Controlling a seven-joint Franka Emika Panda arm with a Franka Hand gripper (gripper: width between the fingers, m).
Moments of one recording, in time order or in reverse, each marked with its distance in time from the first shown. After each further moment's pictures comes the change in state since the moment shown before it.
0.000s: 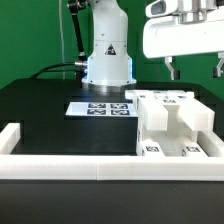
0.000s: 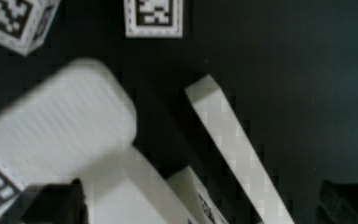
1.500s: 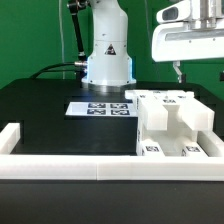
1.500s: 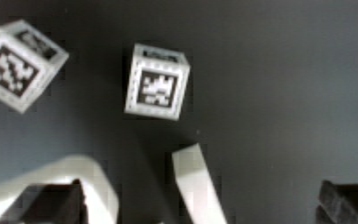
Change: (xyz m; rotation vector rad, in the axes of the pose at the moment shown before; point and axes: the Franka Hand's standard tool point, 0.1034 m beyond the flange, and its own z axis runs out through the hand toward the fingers) arm -0.044 -0.001 0.009 -0.022 -0.030 -0.224
